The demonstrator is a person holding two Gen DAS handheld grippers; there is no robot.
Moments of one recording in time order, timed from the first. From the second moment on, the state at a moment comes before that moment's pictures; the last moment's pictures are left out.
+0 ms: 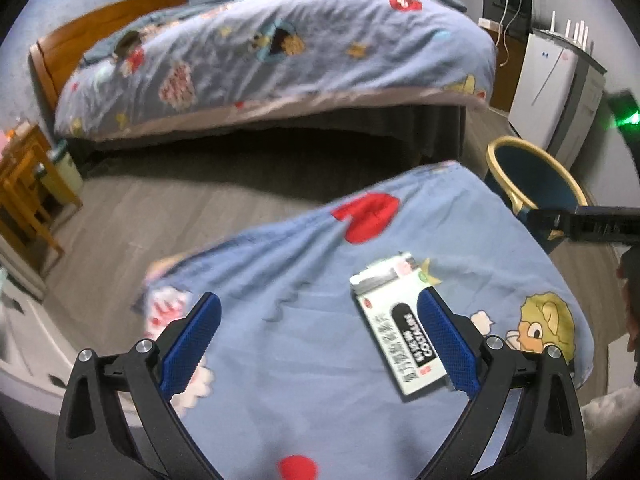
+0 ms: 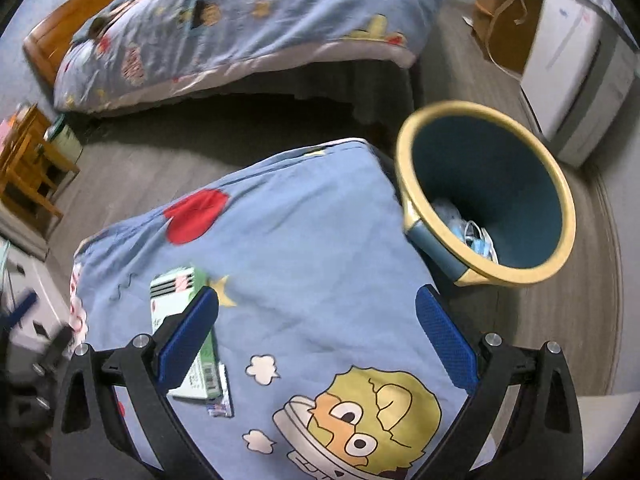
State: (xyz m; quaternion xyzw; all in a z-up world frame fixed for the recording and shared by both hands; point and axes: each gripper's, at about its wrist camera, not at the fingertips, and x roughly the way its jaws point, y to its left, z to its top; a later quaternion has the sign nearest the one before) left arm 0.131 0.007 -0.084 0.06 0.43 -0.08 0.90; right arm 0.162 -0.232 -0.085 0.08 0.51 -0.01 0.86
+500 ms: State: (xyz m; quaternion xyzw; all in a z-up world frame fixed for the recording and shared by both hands) left arm 0.159 -0.057 -0.165 0.01 0.53 -0.12 0.84; right arm 0.176 -0.255 -0.084 0.09 0.50 0.00 0.86
